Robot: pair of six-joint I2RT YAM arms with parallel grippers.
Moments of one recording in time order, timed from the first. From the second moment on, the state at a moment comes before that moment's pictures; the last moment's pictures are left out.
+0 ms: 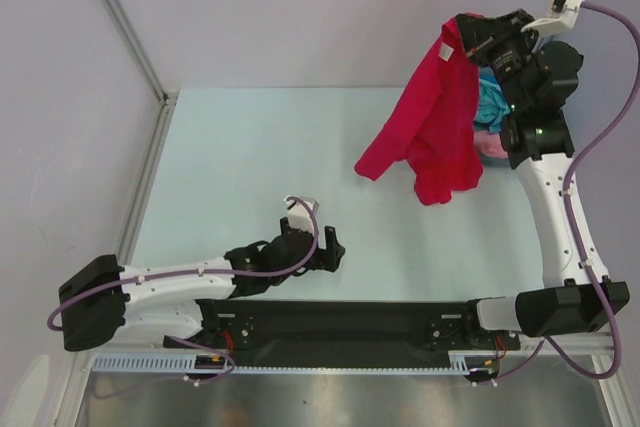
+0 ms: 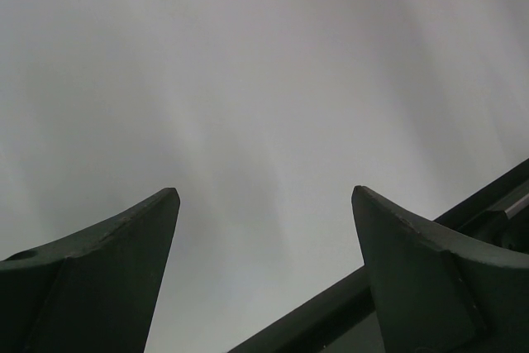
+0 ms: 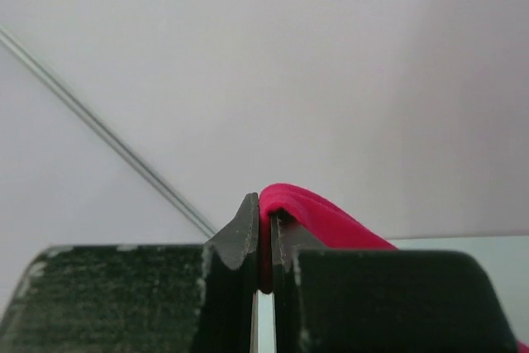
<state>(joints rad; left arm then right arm) -1.14 1.13 0.51 0.04 -0.41 -0.71 0.09 1.34 1.58 0.07 -0.18 0.68</state>
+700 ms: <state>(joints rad) -1.17 1.20 0.80 -0.11 -0.66 -0.71 0.57 1.22 1.46 -0.19 -0.12 0.51</state>
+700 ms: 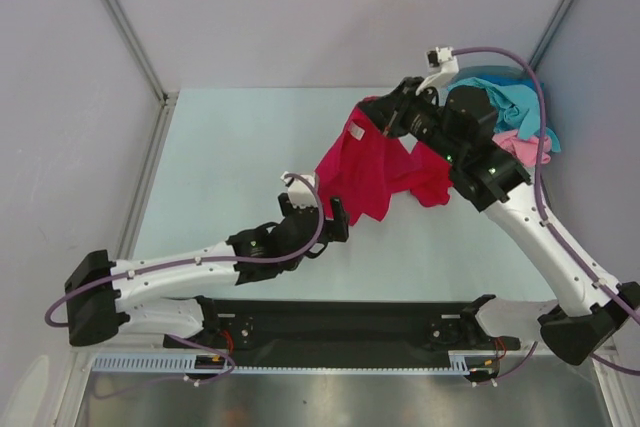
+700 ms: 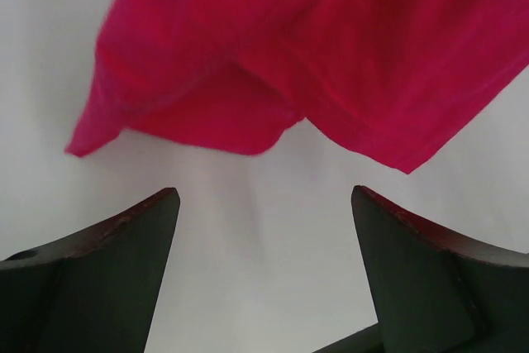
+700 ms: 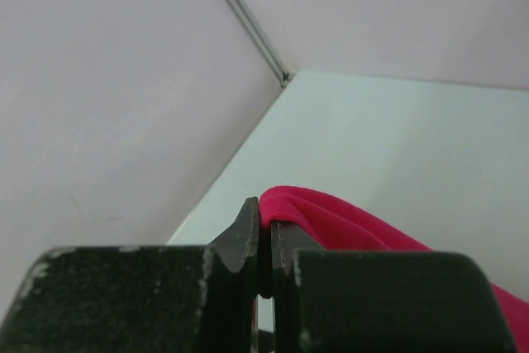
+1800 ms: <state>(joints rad) -0.91 1.30 0.80 -0.08 -0.62 -0.68 0.59 1.57 1.09 0.06 -0.23 0.54</state>
